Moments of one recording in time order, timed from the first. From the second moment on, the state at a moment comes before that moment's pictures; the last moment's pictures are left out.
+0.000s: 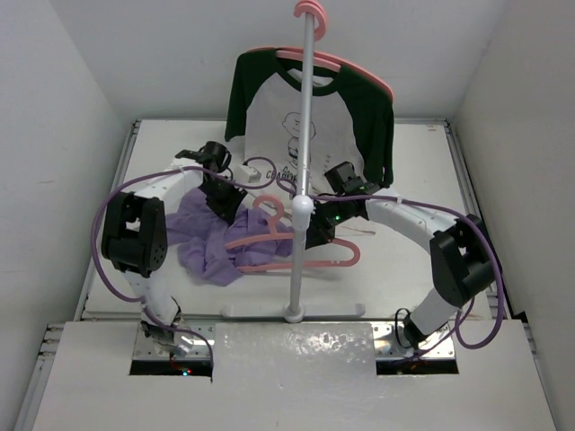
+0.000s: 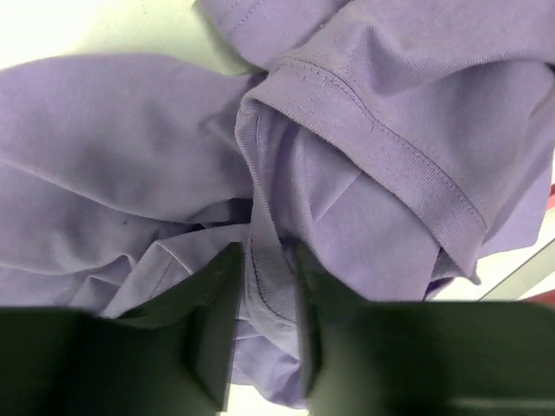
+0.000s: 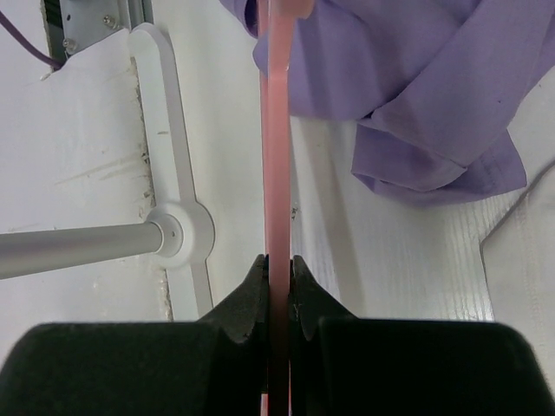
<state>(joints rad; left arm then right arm) -0.23 1.82 1.35 -0.92 0.34 0.55 0.53 1.63 1.08 -0.56 -0.81 -0.48</state>
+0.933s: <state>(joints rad) -0.33 1.87 1.75 -1.05 0.61 0.78 0.53 1.77 1.36 -0.65 -0.81 -0.59</state>
